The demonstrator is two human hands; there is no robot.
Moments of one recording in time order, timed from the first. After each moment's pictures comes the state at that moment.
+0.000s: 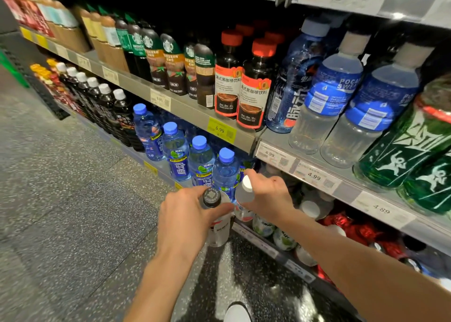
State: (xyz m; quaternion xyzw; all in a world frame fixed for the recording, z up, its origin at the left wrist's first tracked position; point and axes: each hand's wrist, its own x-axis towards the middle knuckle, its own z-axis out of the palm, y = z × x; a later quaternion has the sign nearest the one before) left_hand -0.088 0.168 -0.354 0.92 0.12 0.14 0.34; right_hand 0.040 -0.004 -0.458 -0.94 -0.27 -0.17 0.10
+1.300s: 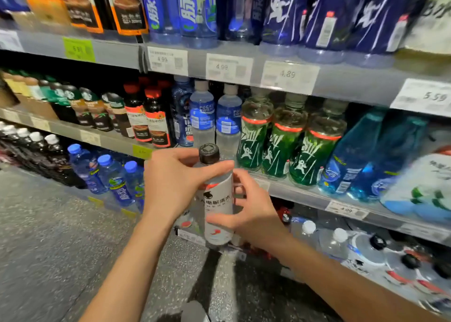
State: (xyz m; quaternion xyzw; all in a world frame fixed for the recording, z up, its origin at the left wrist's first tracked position) left_hand -0.118 0.023 -0.211 0.83 -0.03 0.16 0.53; right_hand -0.128 -0.135 -0.281 -0.81 -0.12 -0.01 0.57
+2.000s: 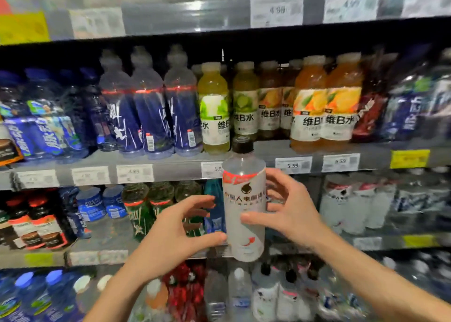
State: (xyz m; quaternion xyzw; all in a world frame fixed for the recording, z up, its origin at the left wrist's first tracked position) left_hand -0.178 -0.171 -0.124 0.82 -0.35 -0.01 0.45; right_hand -0.248 -0.399 -0.120 -0.79 -0.05 -0.23 0.57
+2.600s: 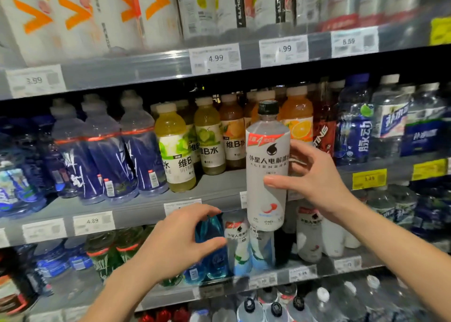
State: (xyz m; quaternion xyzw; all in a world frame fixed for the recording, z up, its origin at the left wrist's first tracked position) left_hand -0.163 -0.257 -0.065 0.88 -0.43 0.06 0.20; right_hand -0.256 -0.511 -0.036 -0.77 -0.02 -0.35 0.54
